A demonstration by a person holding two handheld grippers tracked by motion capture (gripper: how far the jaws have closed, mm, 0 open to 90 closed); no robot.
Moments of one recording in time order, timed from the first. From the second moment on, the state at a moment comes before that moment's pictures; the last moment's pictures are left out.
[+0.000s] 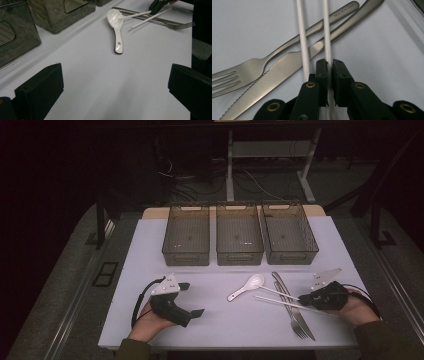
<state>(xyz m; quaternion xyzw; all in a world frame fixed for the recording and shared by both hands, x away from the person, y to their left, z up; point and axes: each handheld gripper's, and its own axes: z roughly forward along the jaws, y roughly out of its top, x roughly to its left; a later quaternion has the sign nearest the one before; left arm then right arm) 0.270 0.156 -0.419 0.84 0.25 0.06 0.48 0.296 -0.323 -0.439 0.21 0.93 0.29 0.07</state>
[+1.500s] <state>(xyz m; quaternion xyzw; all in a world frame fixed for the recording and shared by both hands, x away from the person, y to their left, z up) 0.279 0.161 -0.424 0.82 0.25 0.08 0.50 0.316 -0.314 -0.388 0.28 0.88 0.38 0.07</state>
